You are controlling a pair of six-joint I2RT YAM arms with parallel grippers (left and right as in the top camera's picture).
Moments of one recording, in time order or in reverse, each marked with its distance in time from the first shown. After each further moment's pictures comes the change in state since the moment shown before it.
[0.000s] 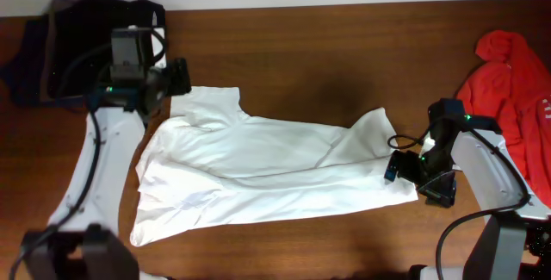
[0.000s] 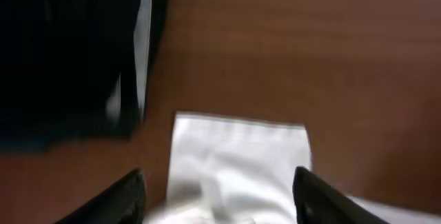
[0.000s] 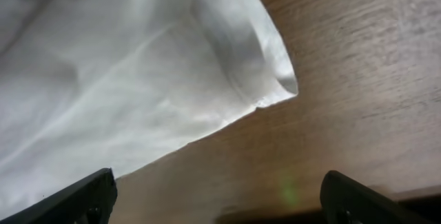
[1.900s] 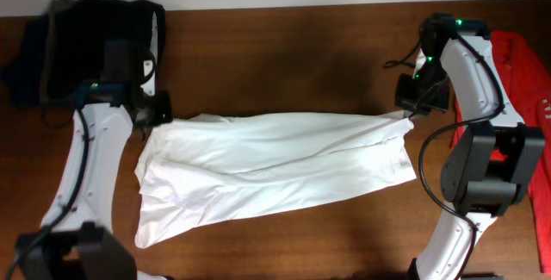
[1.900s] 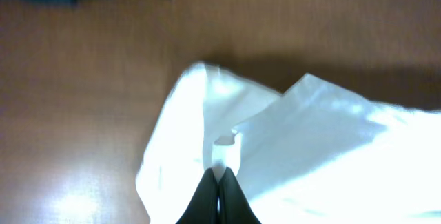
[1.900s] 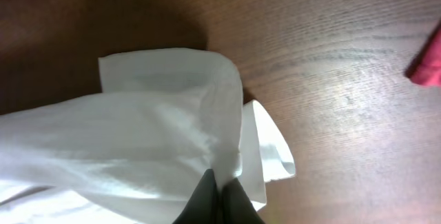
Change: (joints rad) left arm 0.068 -0.016 0.020 -0.435 -0.040 0.005; right arm 0.061 0.550 0.874 -0.302 0.069 -0.075
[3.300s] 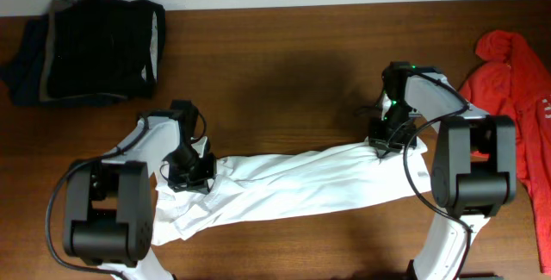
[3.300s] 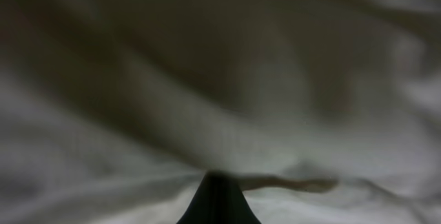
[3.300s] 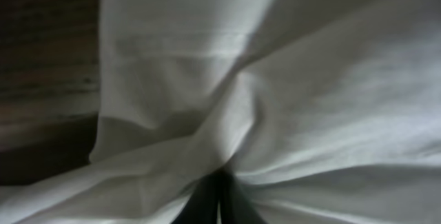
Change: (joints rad) left arm -0.145 0.224 -0.331 -0.032 0.261 -0.105; right arm 0.101 -0.013 -0.446 0.325 -0.021 -0.010
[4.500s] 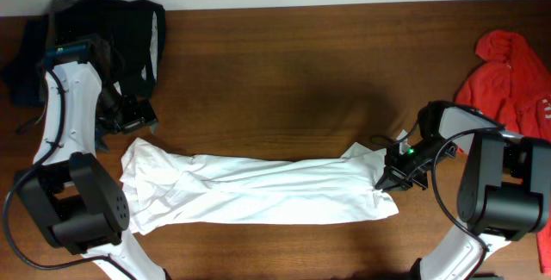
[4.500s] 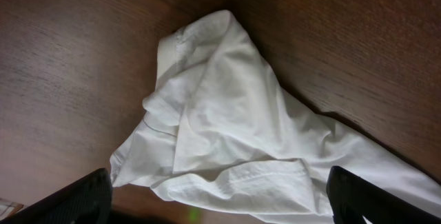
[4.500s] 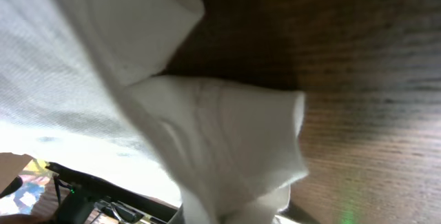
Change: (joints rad) left arm 0.317 0.124 0.682 -0.457 -0.261 -0.078; right arm -0.206 -0.125 -0.338 0.047 -0.374 -0.155
